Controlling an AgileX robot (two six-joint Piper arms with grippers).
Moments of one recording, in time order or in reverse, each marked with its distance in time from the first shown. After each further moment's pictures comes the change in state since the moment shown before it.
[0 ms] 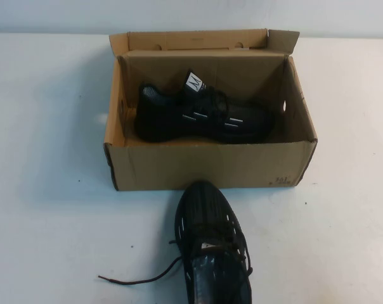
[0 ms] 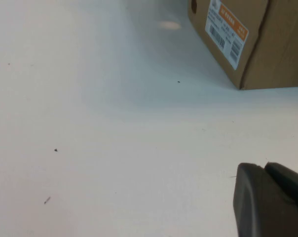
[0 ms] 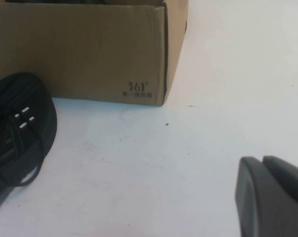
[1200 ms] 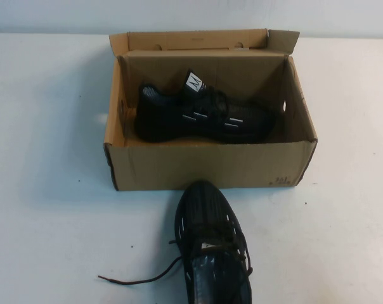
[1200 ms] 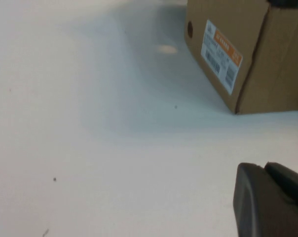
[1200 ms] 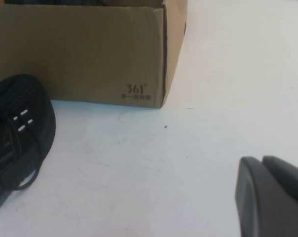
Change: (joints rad) right arm 0.000 0.000 0.000 0.000 -0.003 0.000; left arm 0.000 0.000 0.000 0.002 -0.055 0.004
